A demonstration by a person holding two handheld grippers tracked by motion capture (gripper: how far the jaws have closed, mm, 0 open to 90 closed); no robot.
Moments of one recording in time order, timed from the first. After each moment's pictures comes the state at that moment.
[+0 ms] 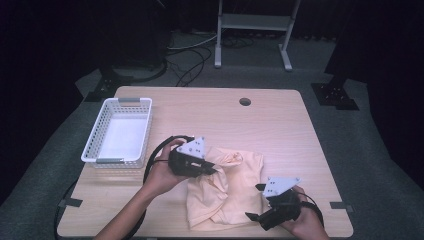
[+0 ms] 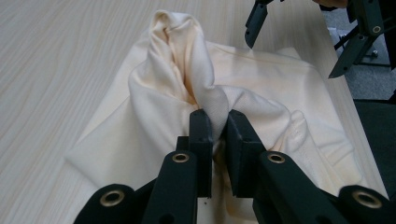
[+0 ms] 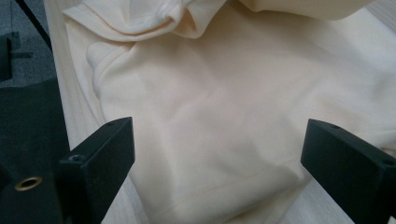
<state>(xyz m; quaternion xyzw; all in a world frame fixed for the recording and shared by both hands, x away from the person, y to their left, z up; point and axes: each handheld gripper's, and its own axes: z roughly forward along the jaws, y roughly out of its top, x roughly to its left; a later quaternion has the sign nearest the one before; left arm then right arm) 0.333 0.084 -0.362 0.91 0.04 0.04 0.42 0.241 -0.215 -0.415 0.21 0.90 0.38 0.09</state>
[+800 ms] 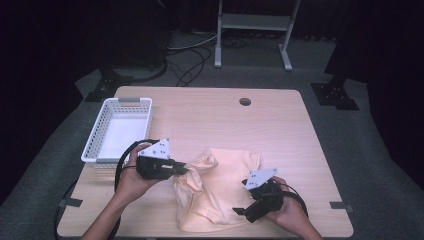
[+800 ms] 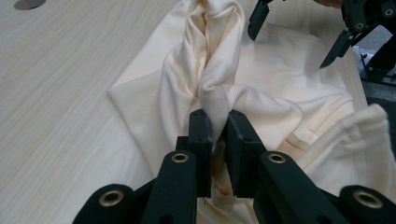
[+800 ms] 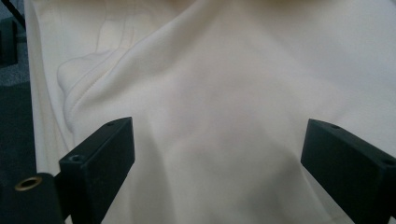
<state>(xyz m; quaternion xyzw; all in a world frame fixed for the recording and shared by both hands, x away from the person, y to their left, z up) 0.322 0.161 -0.371 0.89 0.10 0.06 0.44 0.265 -0.179 -0.421 0.19 0.91 0.35 0.07</state>
